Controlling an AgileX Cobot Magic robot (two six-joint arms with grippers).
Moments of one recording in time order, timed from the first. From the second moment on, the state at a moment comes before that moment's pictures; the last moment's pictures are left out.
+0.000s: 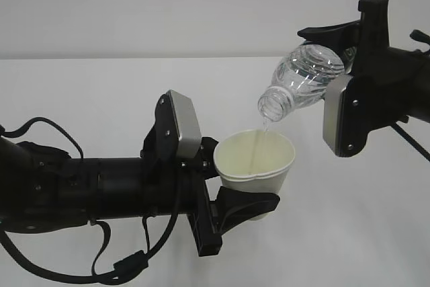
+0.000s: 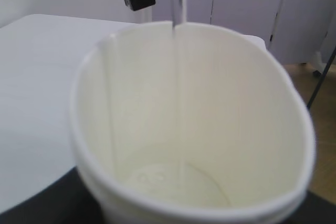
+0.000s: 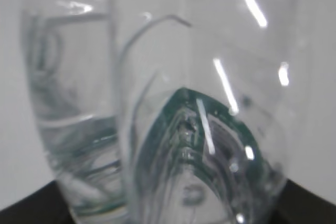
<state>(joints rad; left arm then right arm) -0.67 1.90 -0.71 0.79 -1.02 -0.36 0.22 1.48 -0.63 -0.63 -0.66 -1.20</state>
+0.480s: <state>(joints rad) -0.67 1.90 -0.71 0.81 -1.03 -0.36 0.22 1.48 -0.63 -0.63 -0.66 -1.20</state>
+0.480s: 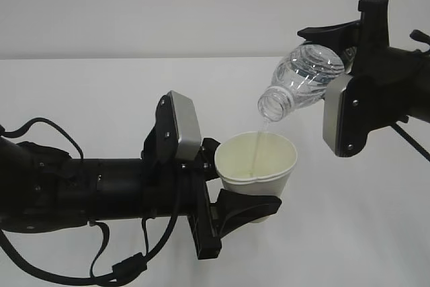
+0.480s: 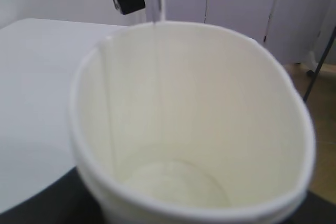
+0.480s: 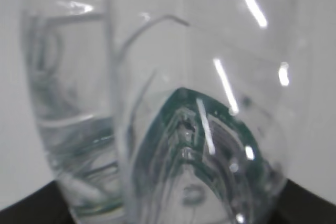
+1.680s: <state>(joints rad) -0.67 1.90 -0.71 0.82 -1.03 -0.37 0.22 1.48 -0.63 -0.63 -0.68 -1.22</state>
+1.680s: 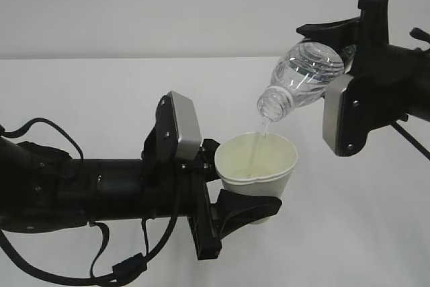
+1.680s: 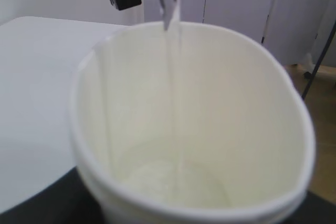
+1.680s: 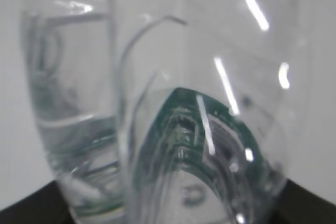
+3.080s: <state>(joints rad) -0.67 1.91 -0.71 0.82 -1.03 -0.38 0.22 1.48 -0.63 -0.63 -0.68 -1.22</state>
